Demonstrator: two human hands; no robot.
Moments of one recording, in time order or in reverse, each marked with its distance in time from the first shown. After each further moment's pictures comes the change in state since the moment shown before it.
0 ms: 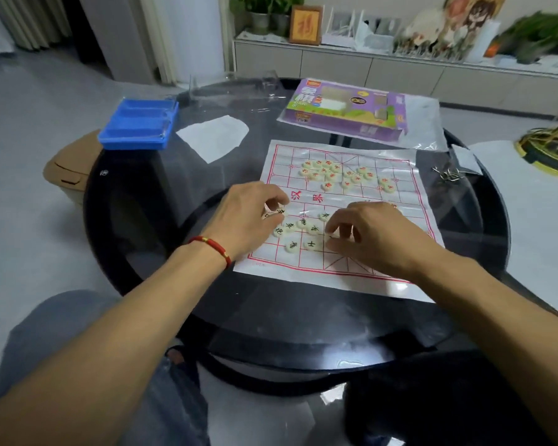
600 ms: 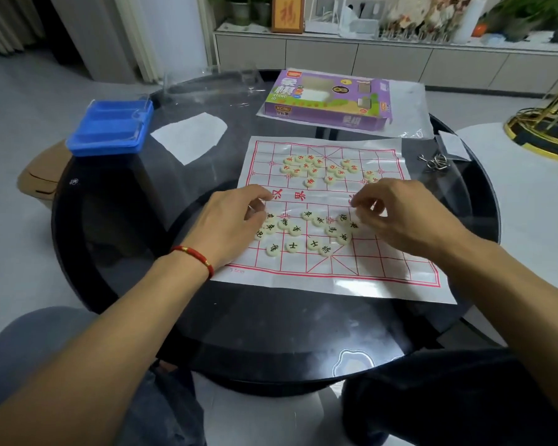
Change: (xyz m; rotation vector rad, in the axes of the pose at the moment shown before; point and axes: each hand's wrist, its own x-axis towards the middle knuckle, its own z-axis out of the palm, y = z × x) left_hand 0.010 -0.002 0.019 -0.043 -0.052 -0.067; right_hand -0.007 0.055 -0.012 0.050 0.142 0.184
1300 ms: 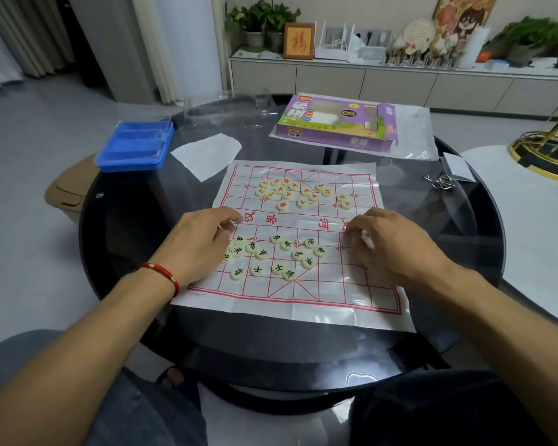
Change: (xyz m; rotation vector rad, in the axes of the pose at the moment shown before) left_hand -0.027 -0.032 -0.039 0.081 -0.014 -0.115; right_hand -0.009 -0.022 0.015 -0.116 -0.034 -0.019
